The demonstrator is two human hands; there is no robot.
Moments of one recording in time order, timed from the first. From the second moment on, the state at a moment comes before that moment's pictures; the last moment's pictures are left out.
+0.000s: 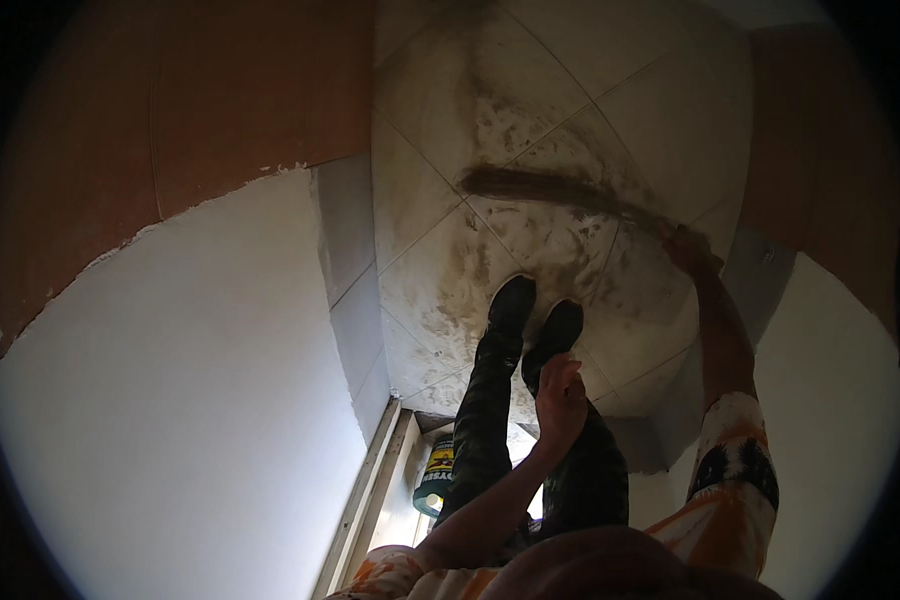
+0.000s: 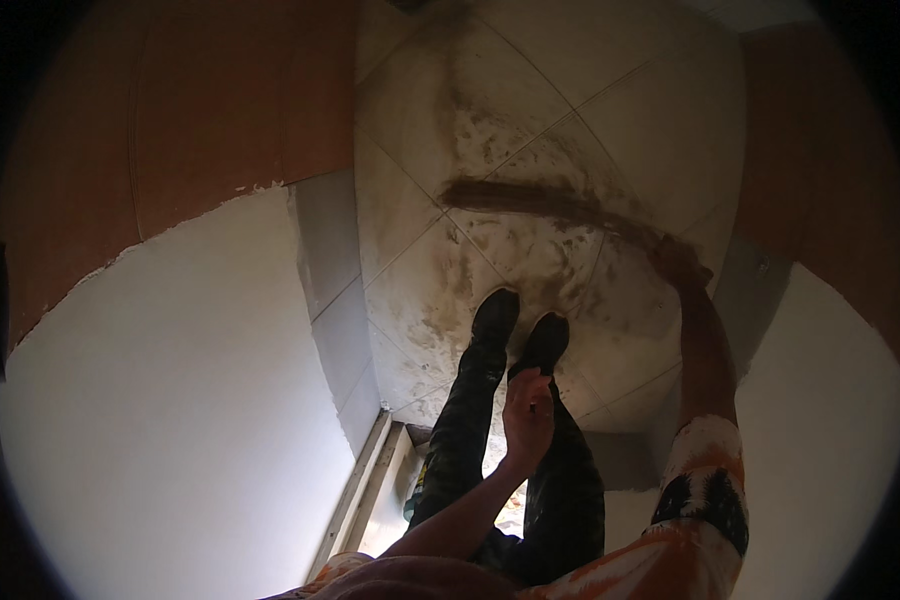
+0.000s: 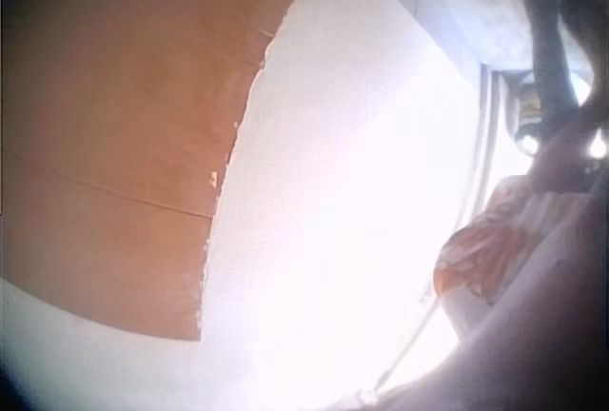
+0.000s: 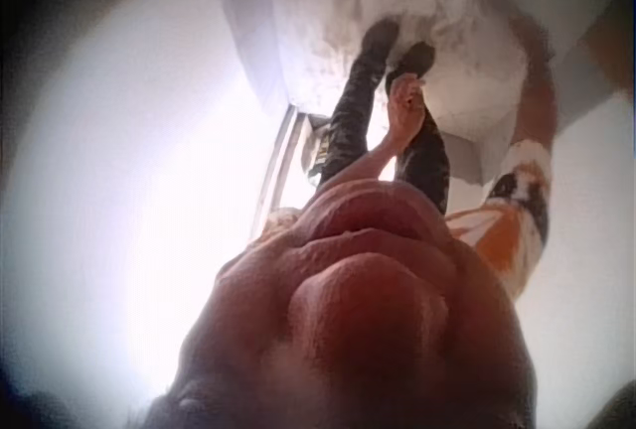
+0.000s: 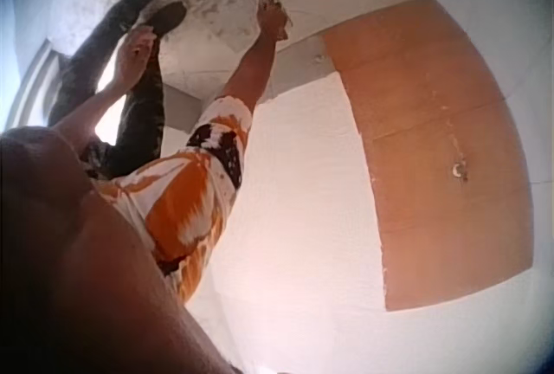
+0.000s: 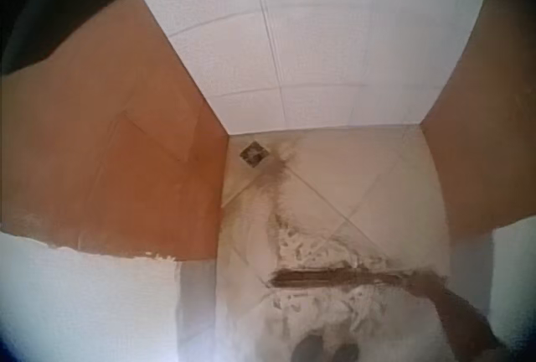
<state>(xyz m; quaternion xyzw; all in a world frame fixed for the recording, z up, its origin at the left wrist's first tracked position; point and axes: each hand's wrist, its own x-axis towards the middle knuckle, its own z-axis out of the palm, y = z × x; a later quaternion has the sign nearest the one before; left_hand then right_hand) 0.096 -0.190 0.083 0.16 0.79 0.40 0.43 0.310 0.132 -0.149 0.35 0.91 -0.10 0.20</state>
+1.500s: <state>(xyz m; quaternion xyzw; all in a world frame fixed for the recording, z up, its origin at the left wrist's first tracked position) -0.060 -0.238 0.081 0.29 0.81 0.32 0.39 0.109 -0.194 -0.091 0.88 0.03 -0.37 -0.30</state>
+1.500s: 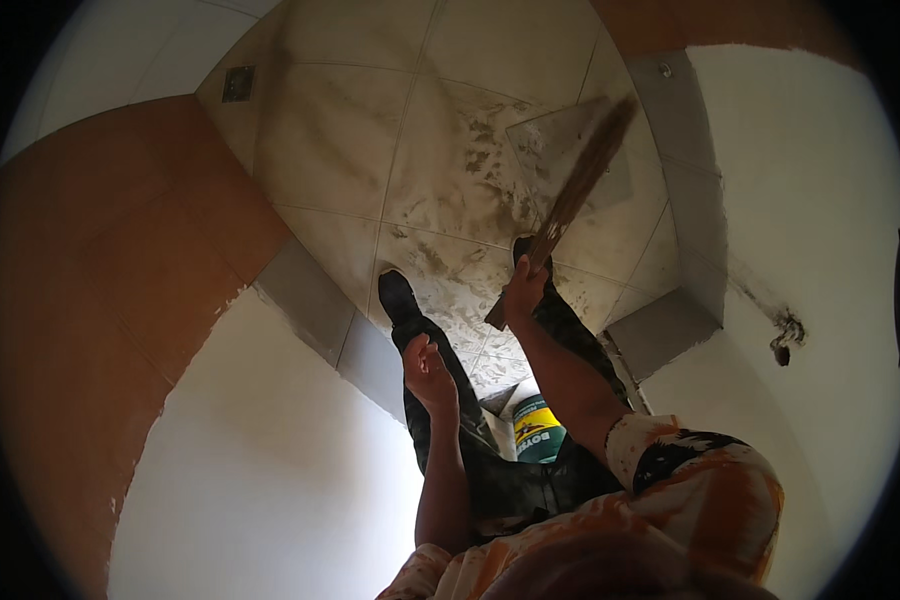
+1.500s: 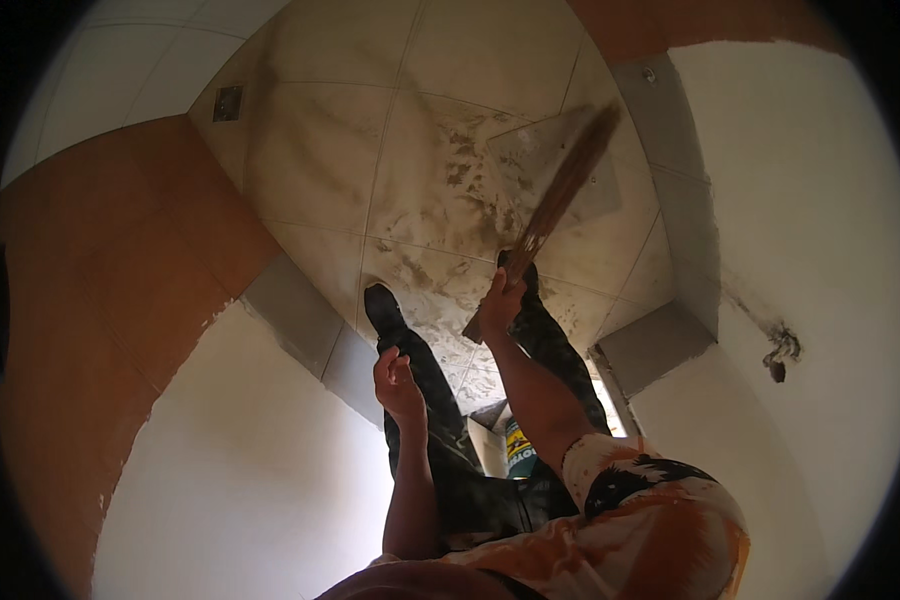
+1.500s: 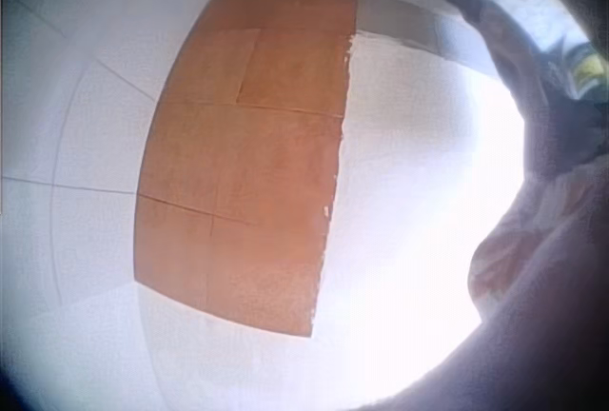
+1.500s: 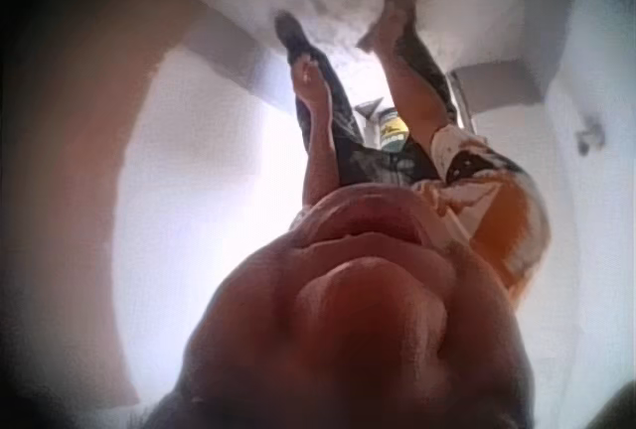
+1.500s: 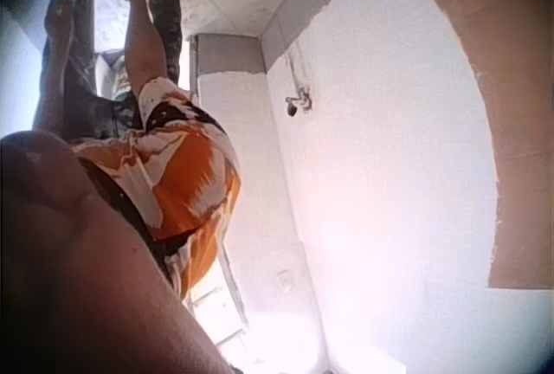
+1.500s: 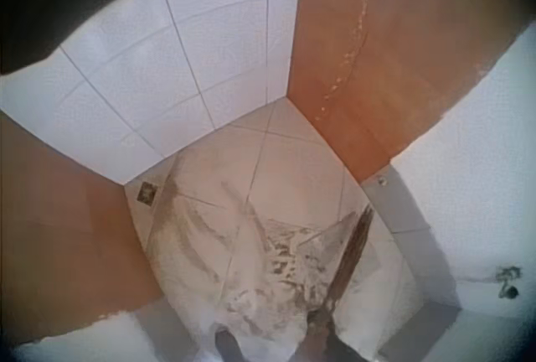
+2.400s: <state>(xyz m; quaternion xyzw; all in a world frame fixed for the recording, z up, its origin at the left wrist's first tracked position) -0.109 -0.278 0.045 0.32 0.81 0.37 0.32 -0.013 -0.177 -0.108 0.83 0.25 -0.45 -0.23</state>
